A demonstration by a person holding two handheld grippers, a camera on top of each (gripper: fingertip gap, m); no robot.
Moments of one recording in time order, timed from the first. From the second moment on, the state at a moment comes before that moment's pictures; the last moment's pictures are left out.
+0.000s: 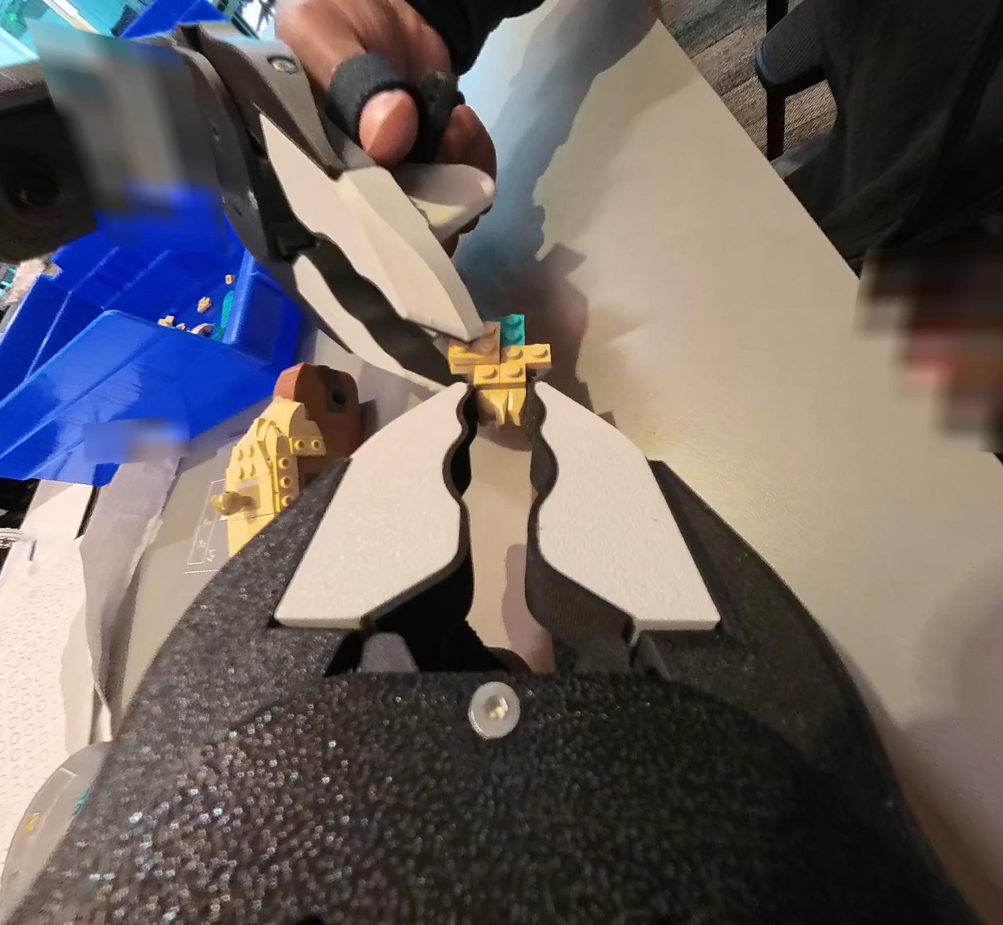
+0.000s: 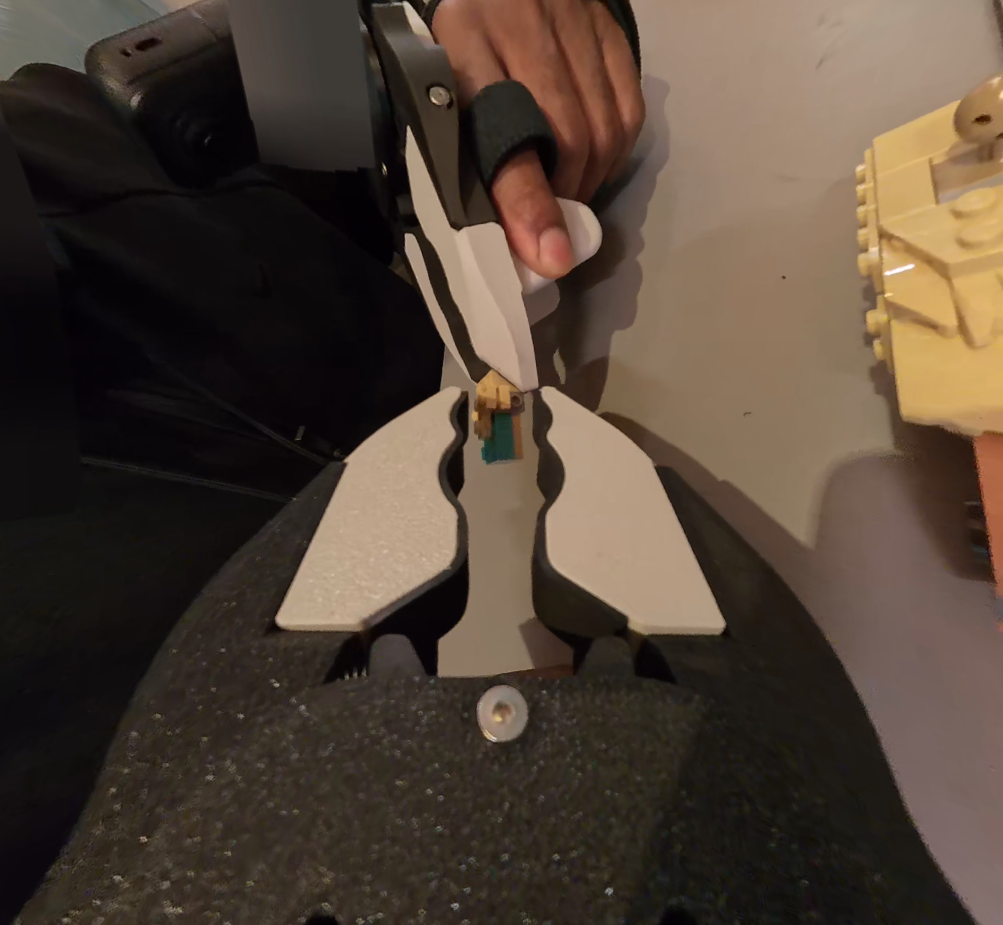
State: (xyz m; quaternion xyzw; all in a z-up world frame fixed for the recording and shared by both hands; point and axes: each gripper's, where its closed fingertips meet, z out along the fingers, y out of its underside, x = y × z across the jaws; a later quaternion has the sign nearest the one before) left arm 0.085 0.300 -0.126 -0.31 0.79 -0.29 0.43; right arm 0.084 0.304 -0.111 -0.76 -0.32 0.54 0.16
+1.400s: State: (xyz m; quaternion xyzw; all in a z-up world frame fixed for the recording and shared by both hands) left arm 0.091 0.316 -0.102 -0.28 0.75 -0.26 0.55; right arm 0.091 0.309 -0.094 -0.76 -0.29 0.52 0.27
